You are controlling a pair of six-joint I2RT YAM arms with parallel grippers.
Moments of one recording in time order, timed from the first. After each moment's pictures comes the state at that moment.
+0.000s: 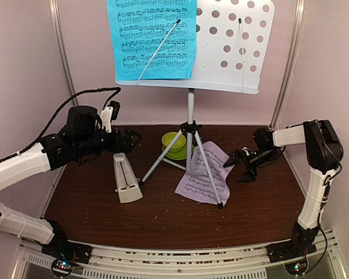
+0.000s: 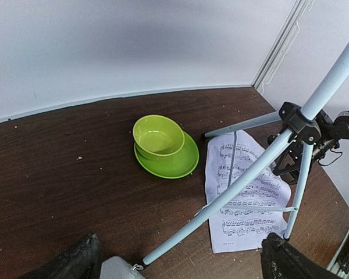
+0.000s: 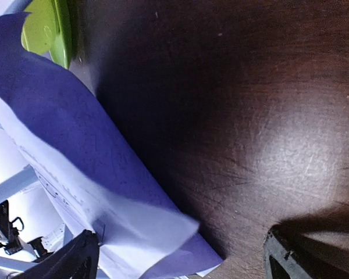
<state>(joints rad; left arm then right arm) -0.69 1.18 0.99 -0.21 -0.05 -0.33 0.13 1.97 1.23 -0.66 -0.84 0.45</state>
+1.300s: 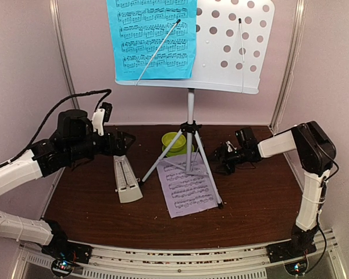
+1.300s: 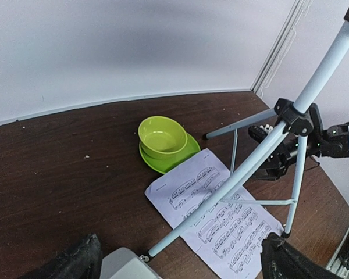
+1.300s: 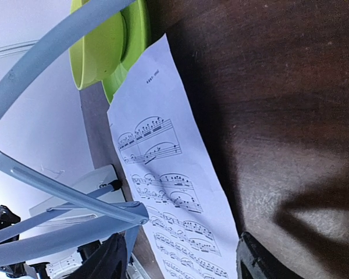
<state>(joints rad) -0.69 1.07 0.93 -0.21 -0.06 -0.32 0.34 1.98 1.11 0.04 -0.76 0.89</state>
